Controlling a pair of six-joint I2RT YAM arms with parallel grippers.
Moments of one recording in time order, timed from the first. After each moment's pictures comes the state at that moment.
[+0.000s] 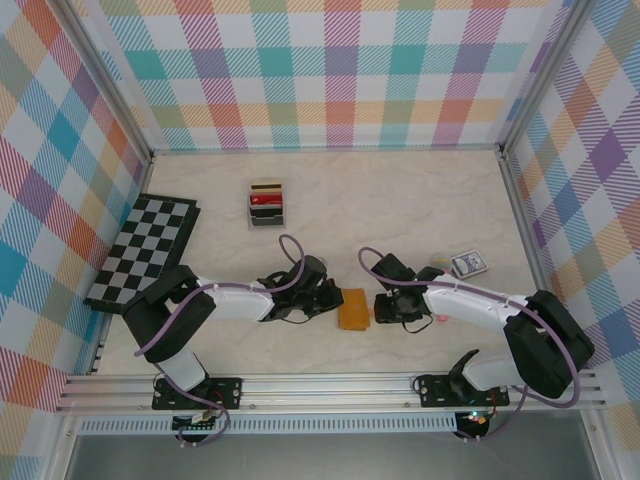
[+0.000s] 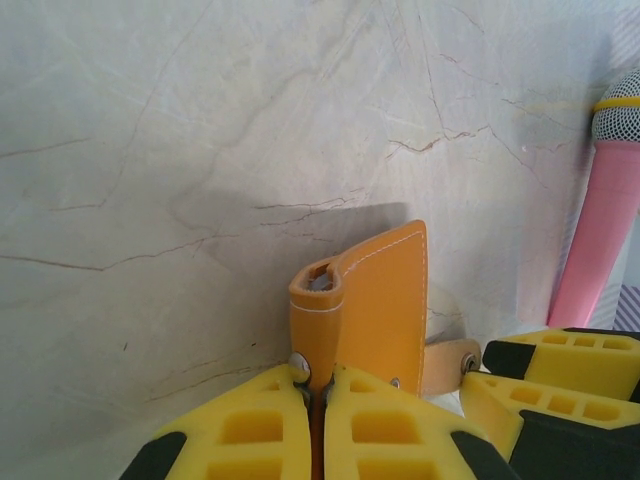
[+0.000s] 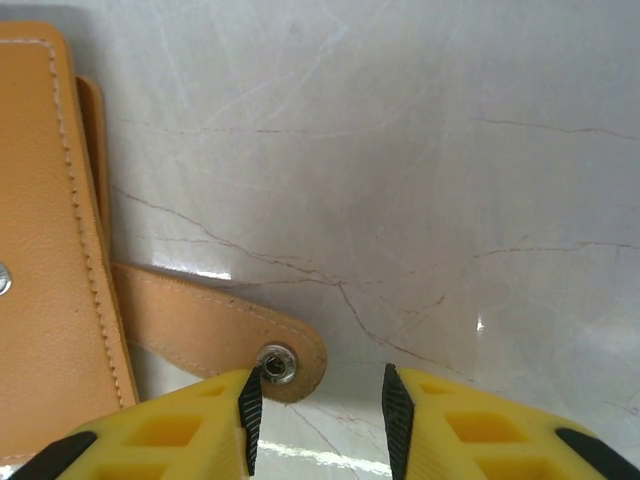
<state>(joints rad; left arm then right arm) -0.89 1.66 0.70 0.17 0.20 -1.12 0.73 1.35 0.65 -0.65 0.01 0.61</state>
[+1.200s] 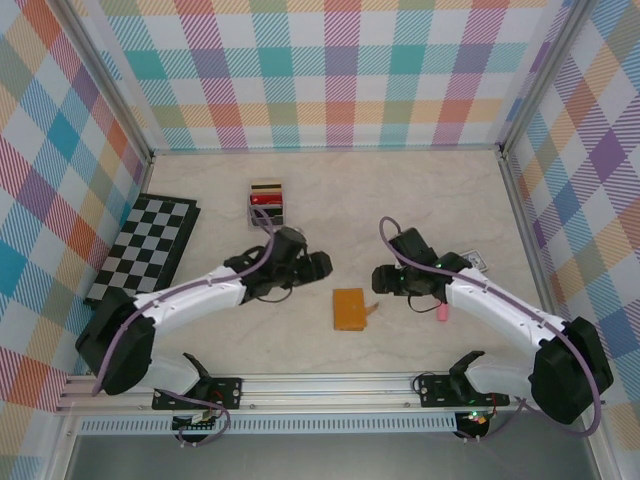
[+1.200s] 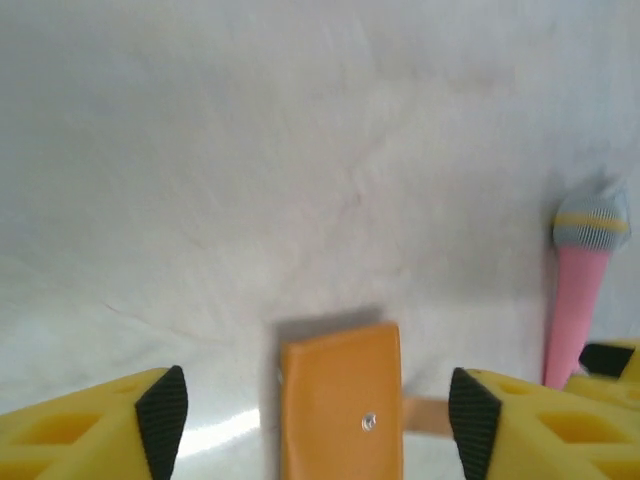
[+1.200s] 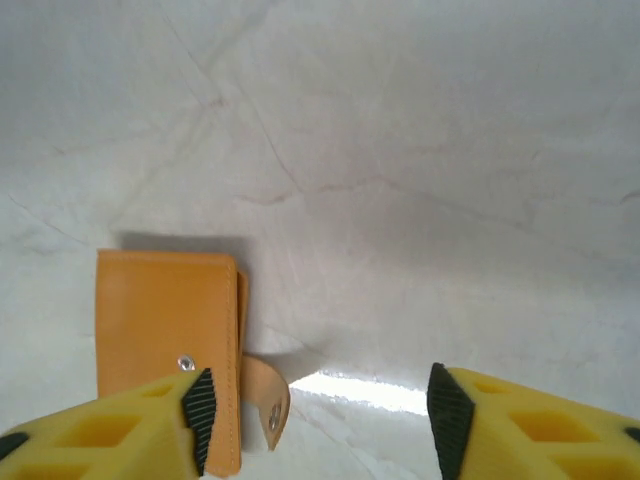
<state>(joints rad) -0.73 1.38 0.87 -0.29 0.03 -0.91 0.61 1.20 0.79 -0.67 -0.01 0.57</state>
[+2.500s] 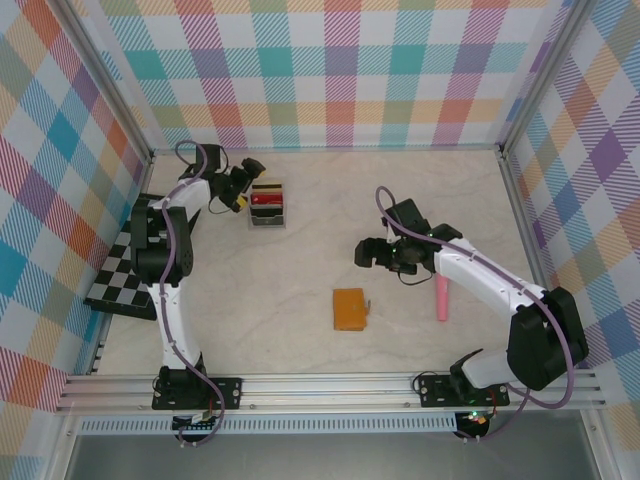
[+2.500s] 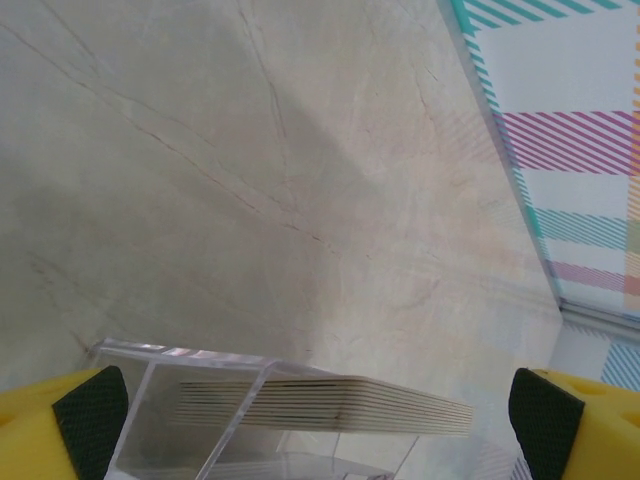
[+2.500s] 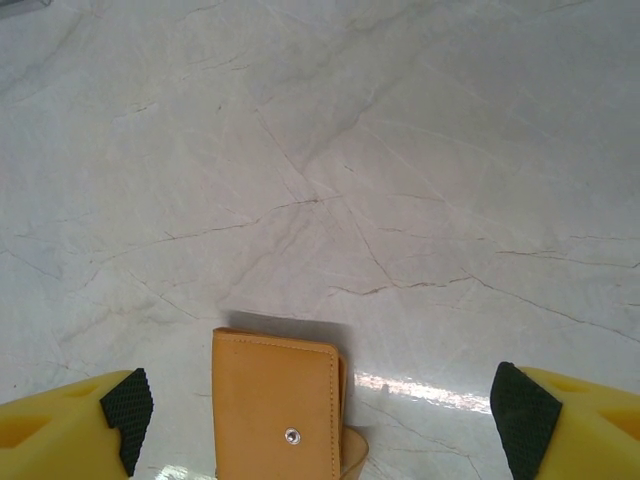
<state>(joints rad) -0.01 2.18 1.65 -0.31 0.51 -0.90 0.52 1.39 0.99 -0.67 -0.15 0.58</state>
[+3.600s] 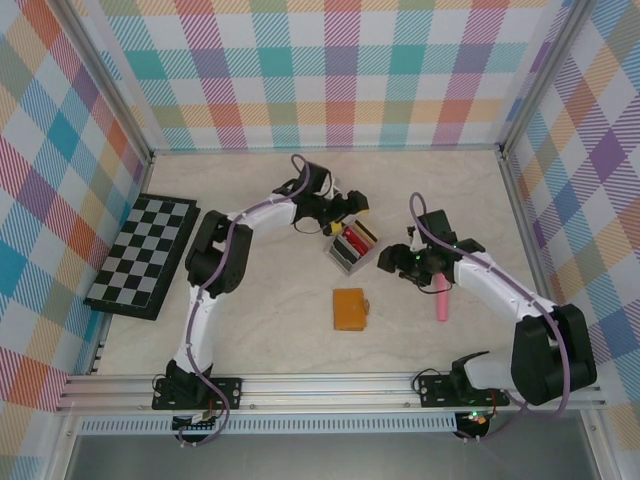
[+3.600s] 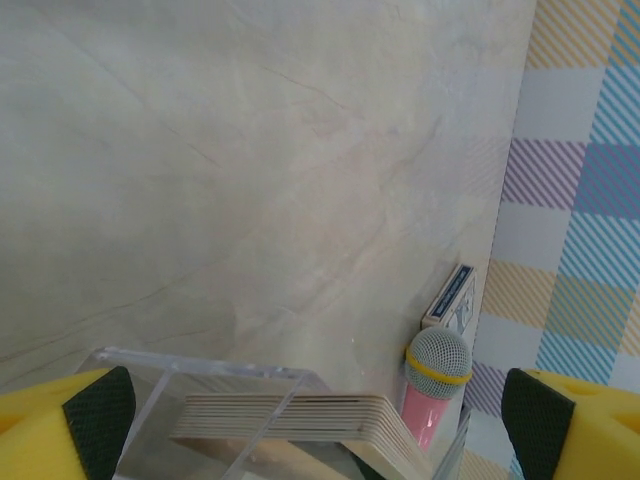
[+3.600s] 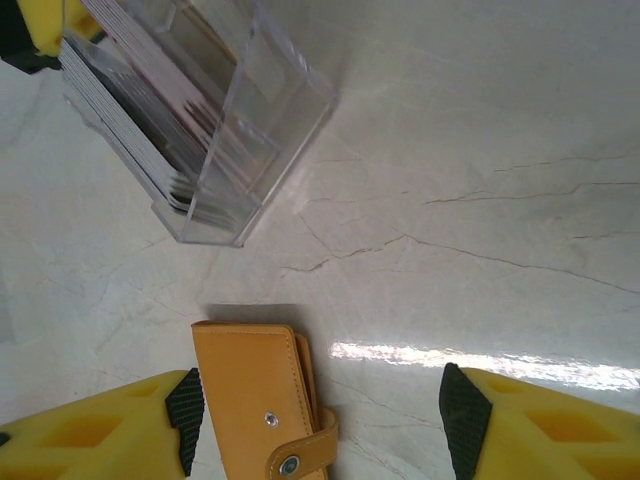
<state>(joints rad) -0.53 2.27 1.73 -0.27 0.64 -0.90 0.32 1.29 0.79 -0.57 -0.36 0.65</state>
